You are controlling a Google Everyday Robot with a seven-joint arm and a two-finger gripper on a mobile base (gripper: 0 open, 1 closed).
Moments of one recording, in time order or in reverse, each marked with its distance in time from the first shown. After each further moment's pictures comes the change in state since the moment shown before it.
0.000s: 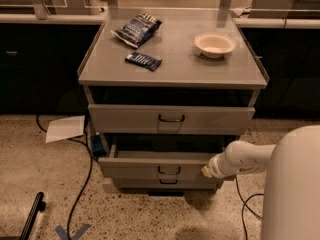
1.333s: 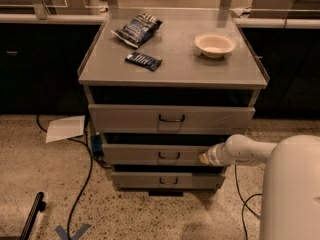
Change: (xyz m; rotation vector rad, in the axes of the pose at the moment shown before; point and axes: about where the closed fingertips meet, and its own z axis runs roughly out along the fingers) arm -0.049 -0.047 0.039 0.014 -0.136 0.044
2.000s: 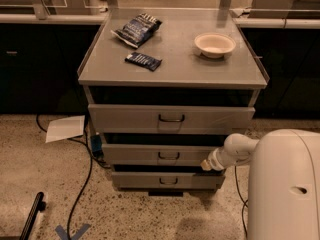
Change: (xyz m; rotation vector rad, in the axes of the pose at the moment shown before) arm 0.036 0.007 0.006 -0.054 0.149 0.004
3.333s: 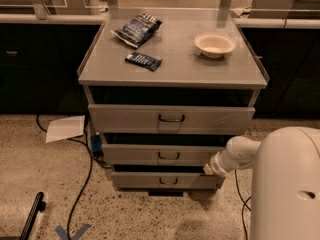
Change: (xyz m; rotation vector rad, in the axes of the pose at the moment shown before) arm 0.022 0.012 -0.017 0.001 0.040 0.016
